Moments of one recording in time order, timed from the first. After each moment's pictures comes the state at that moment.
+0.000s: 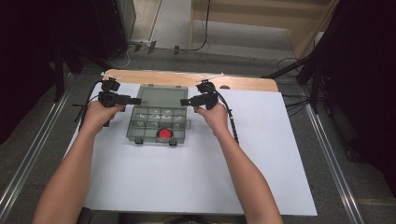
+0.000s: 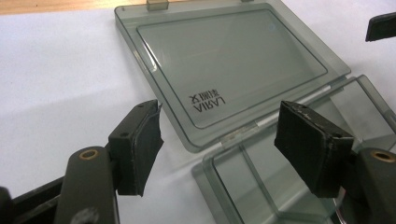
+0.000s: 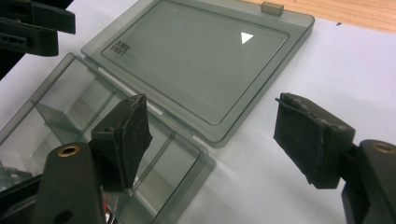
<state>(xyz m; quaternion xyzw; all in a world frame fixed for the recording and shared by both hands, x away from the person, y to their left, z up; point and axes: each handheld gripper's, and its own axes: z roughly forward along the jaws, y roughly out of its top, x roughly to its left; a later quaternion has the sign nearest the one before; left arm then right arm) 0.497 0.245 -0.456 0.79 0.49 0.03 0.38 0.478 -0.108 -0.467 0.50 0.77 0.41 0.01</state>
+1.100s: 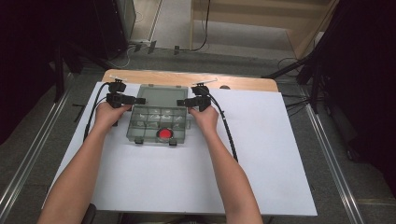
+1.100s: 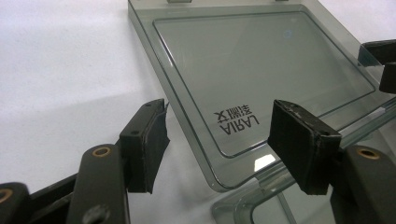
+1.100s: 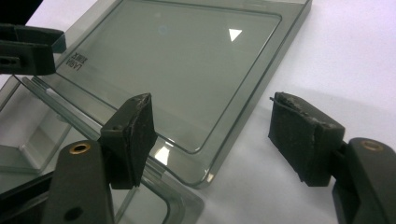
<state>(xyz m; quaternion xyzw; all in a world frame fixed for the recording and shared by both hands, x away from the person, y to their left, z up) 0.513 0.233 -0.484 0.77 0.52 0.04 0.37 0.497 -0.089 -0.504 0.55 0.73 0.40 0.01</state>
